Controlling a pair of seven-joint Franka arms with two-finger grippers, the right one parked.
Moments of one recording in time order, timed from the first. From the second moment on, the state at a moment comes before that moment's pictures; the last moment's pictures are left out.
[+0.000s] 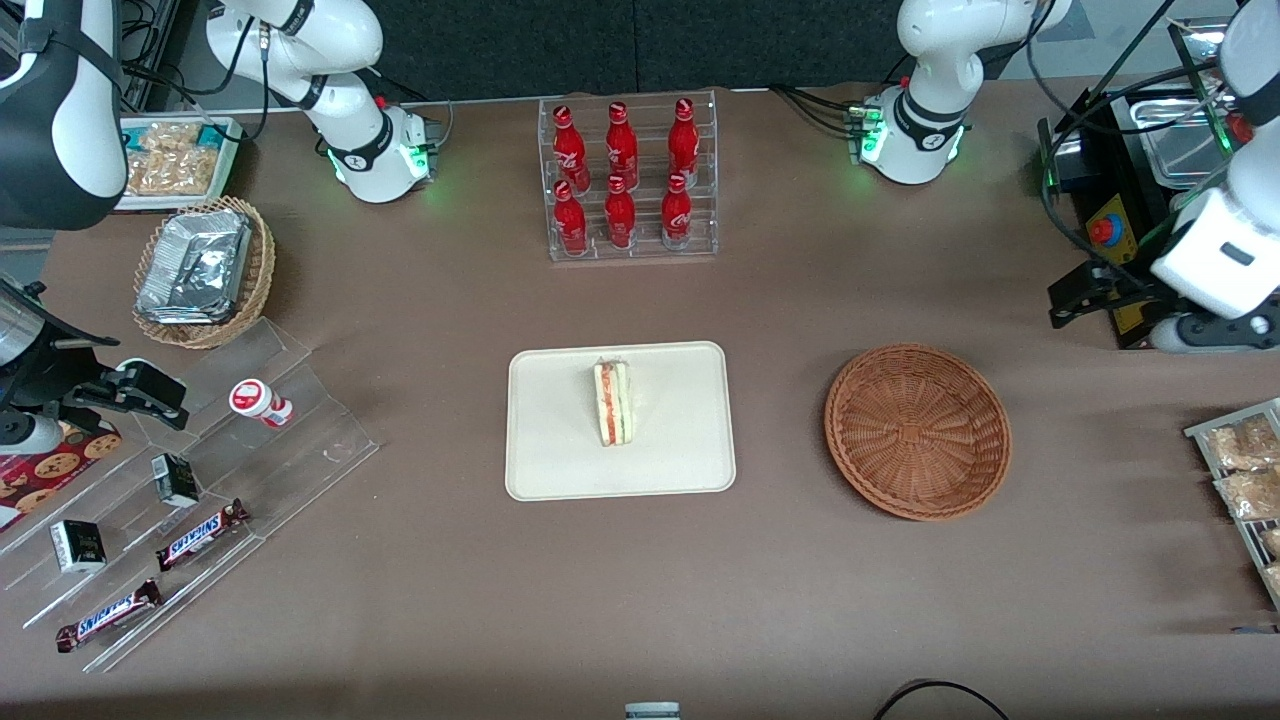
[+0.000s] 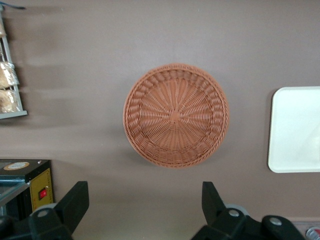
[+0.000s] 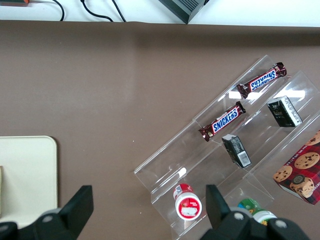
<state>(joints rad) 0.22 0.06 -0.31 -1.51 0.03 1.57 -0.11</state>
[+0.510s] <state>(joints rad) 0.17 0.08 -0.27 -1.48 0.04 1.58 -0.08</state>
